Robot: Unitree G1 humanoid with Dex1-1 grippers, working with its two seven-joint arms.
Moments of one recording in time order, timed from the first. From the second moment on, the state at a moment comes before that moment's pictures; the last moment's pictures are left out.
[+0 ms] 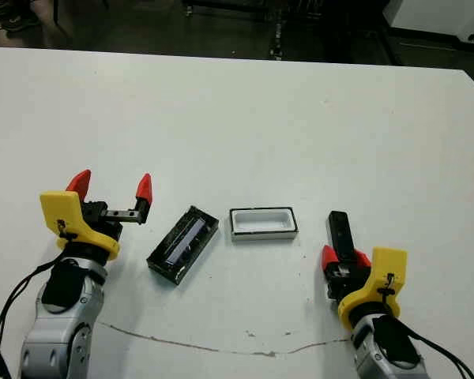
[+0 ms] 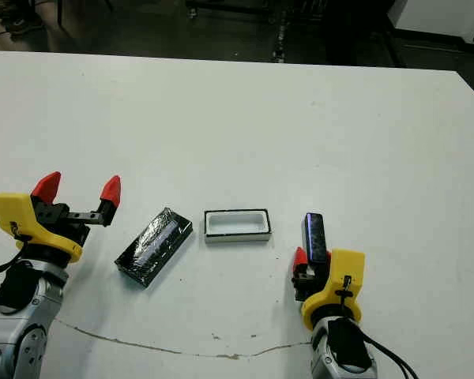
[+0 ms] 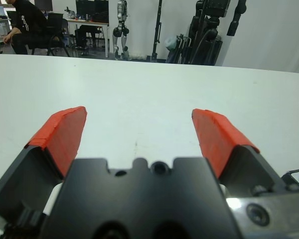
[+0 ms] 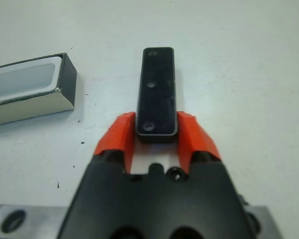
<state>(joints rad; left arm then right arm) 0.11 0.19 0.13 -0.44 -0.25 0.28 -0.09 0.37 0.04 0.08 -0.65 0.11 0.66 -0.11</state>
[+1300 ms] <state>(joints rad) 0.11 0.19 0.13 -0.45 -0.25 0.27 -0.10 -0.28 -0.61 -0.27 -0.37 0.58 0.79 0.52</state>
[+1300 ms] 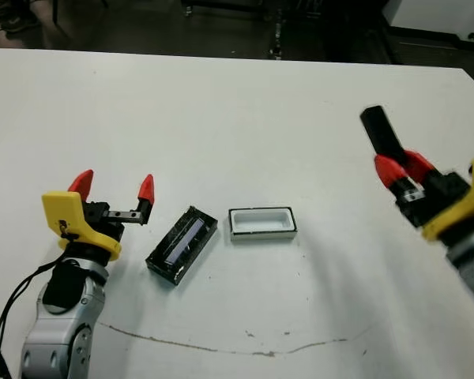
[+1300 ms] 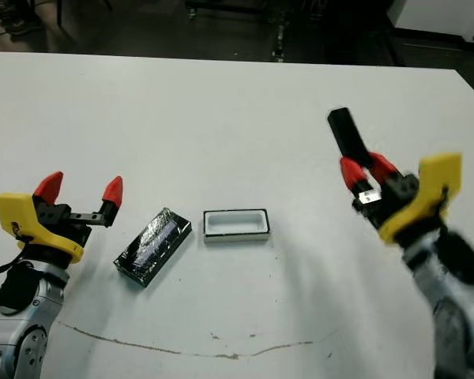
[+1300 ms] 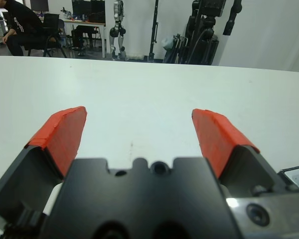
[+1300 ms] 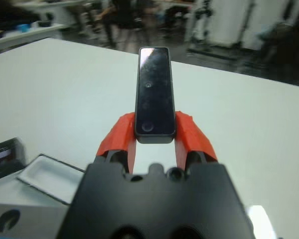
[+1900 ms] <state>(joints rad) 0.11 0.18 0.11 -0.45 -0.24 0.27 -0.09 -0.75 -0.84 0.28 0.07 0.33 0.64 1.23</state>
